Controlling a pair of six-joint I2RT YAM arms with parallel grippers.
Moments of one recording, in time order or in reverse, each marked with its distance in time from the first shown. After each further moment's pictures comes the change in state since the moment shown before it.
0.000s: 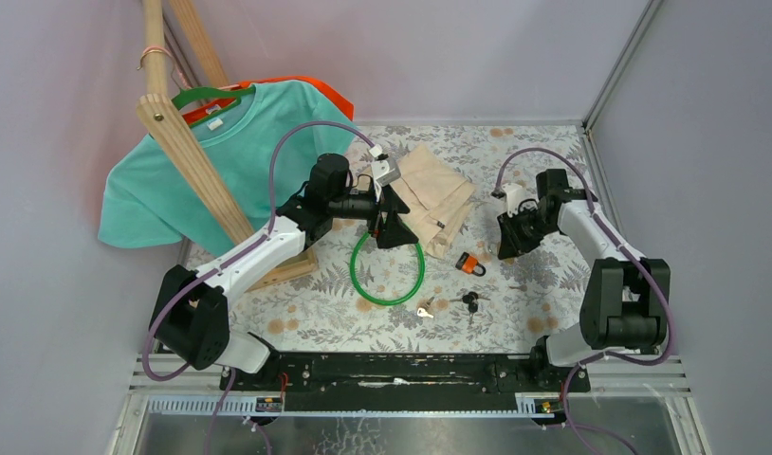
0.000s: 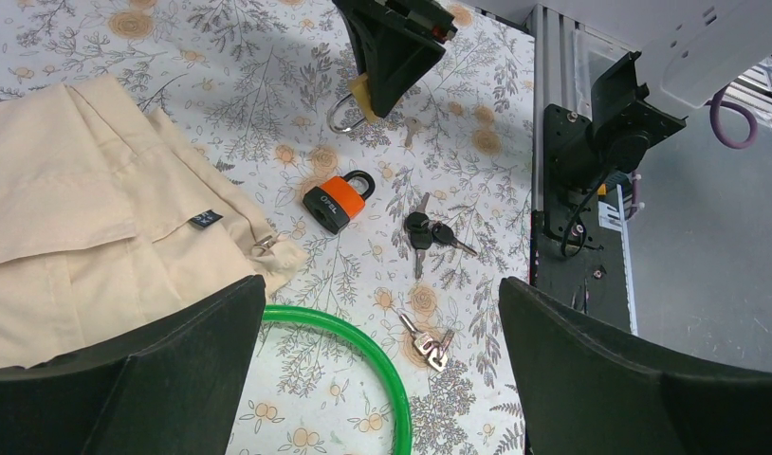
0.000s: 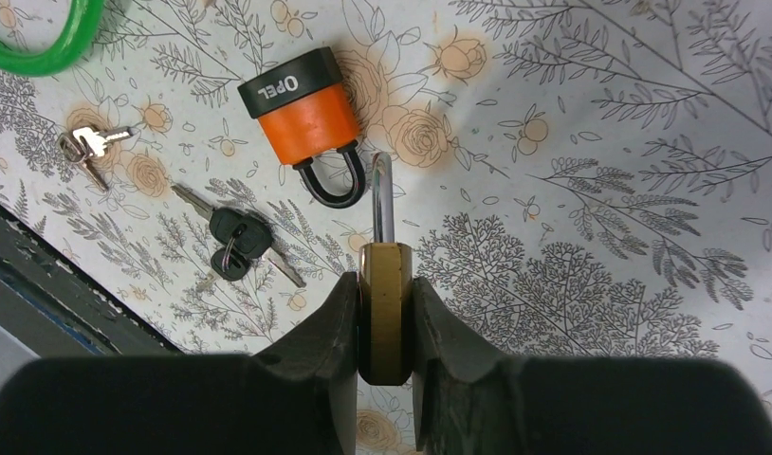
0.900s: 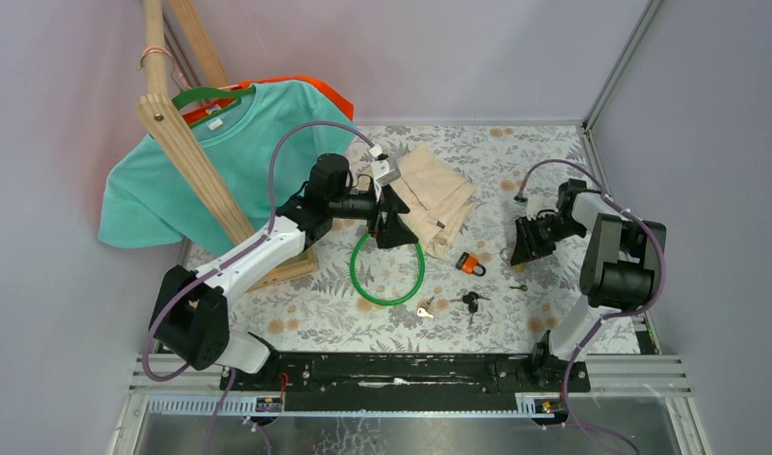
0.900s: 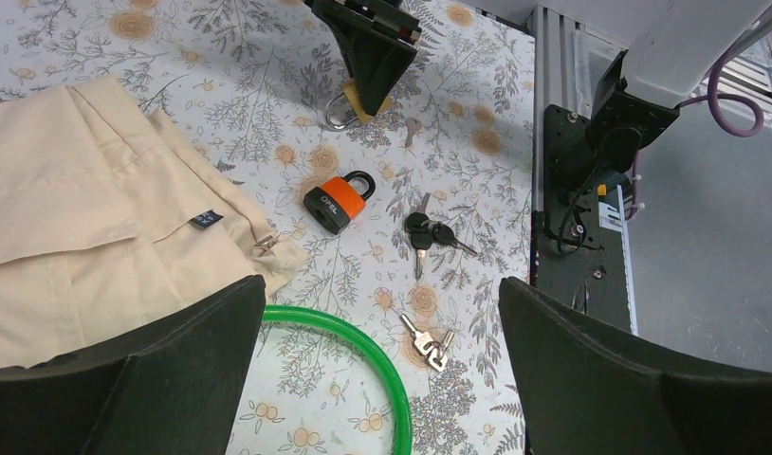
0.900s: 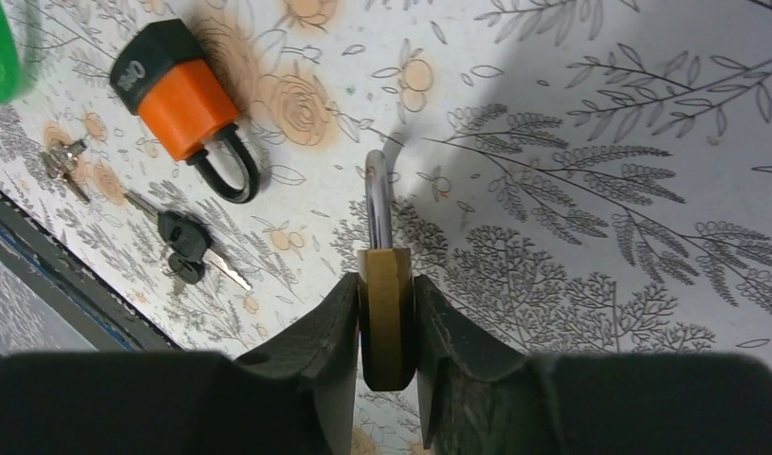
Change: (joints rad) left arm 0.000 -0.001 0.000 0.000 -0.001 0.000; right arm -0.203 0.264 0.029 -0.010 -0.089 -0.046
